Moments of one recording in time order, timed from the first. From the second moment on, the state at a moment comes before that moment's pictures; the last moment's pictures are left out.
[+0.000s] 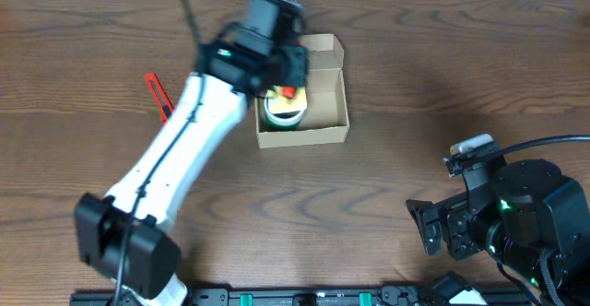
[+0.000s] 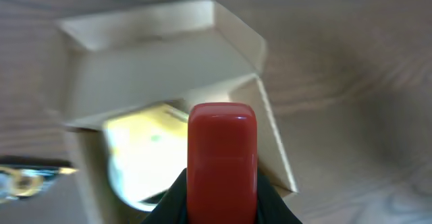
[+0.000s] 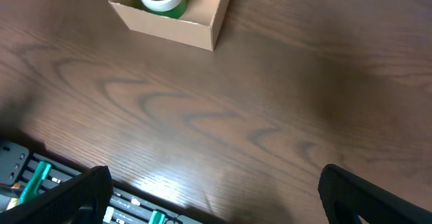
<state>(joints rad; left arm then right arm) -0.52 1.79 1.69 -0.81 0.10 -0.38 0.55 0.93 1.58 -1.57 0.10 0.18</state>
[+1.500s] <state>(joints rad) -0.70 2.01 1.68 -0.63 -0.16 -0.69 0.55 0.93 1.58 -1.57 0.10 0.18</state>
